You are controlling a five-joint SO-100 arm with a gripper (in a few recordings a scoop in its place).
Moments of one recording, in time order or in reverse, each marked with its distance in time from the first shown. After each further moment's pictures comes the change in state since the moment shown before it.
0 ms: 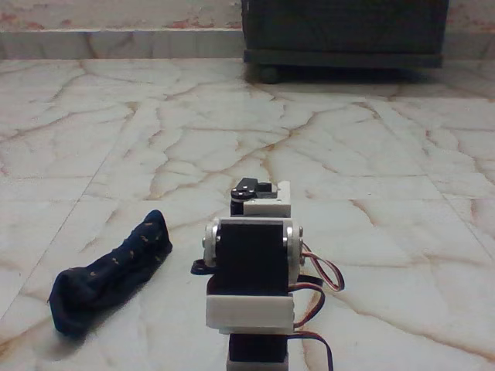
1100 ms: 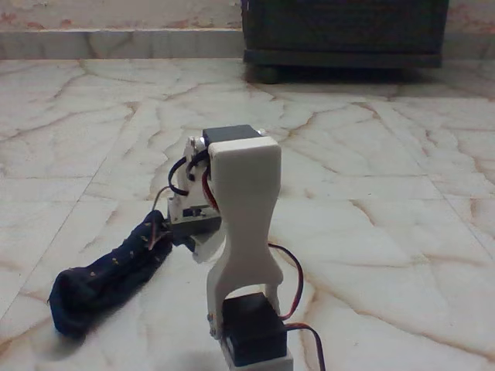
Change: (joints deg) arm -21.5 -46.5 -50.4 58.4 55.7
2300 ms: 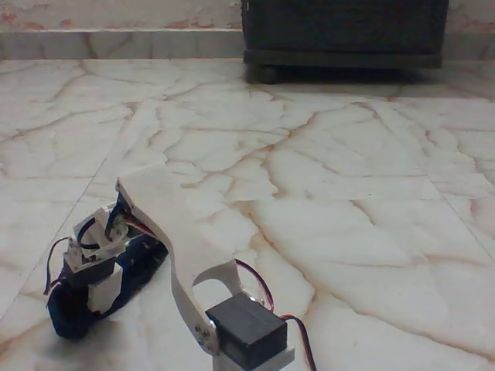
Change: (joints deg) arm -22.4 -59.3 -60.3 13.0 20.3
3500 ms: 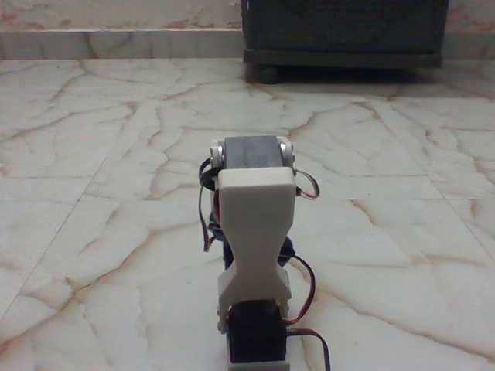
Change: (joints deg) arm 38.1 76.3 72.2 -14.2 -58.4
